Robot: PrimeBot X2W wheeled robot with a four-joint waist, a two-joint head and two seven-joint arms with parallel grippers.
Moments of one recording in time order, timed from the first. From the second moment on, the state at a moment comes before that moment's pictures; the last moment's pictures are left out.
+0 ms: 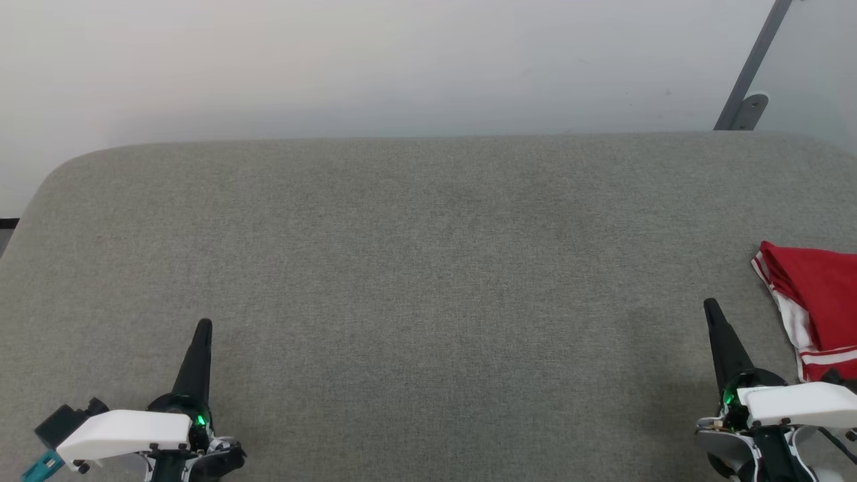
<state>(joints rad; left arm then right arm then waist) -0.06 0.10 0.07 0.22 -1.47 -0.13 0.04 -0.07 -0.06 -0.11 0.21 1.42 0.13 0.06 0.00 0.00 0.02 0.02</state>
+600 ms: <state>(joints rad) -0.09 0.08 0.08 0.24 -1.57 -0.13 0.08 -0.09 -0.06 -0.11 0.23 1.55 0.13 0.09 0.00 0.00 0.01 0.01</state>
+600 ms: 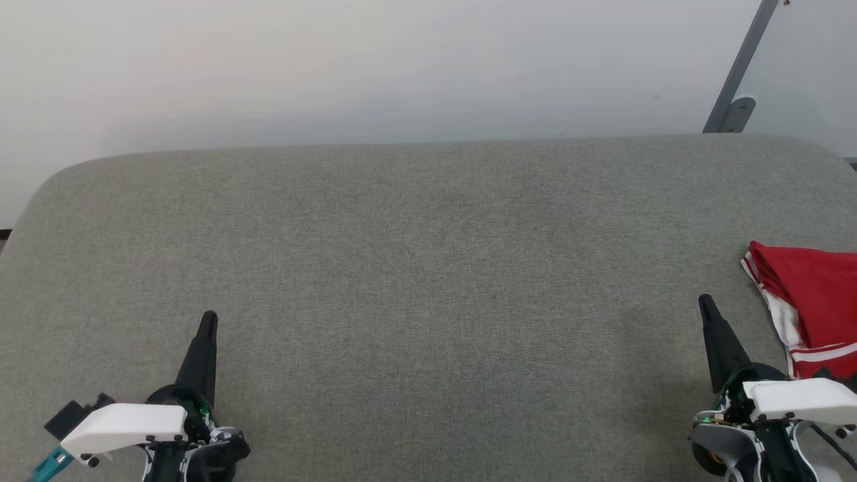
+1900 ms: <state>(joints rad) -0.10 0.06 0.10 0.25 -1.63 -0.13 0.10 -0.10 -0.05 -0.11 0.25 1.62 0.13 0.11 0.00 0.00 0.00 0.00</state>
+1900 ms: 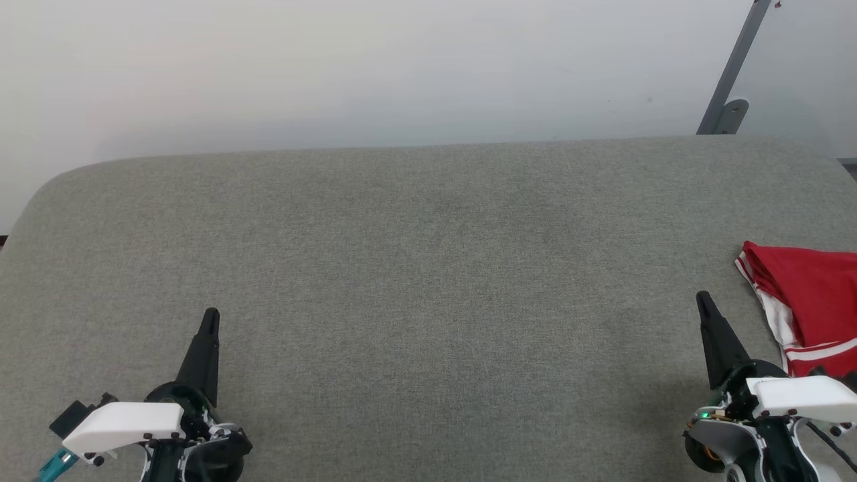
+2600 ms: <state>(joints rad) -0.10 0.06 0.10 0.25 -1.63 -0.13 0.11 -0.10 -0.05 -0.11 0.25 1.62 0.13 0.11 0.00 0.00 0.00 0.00</state>
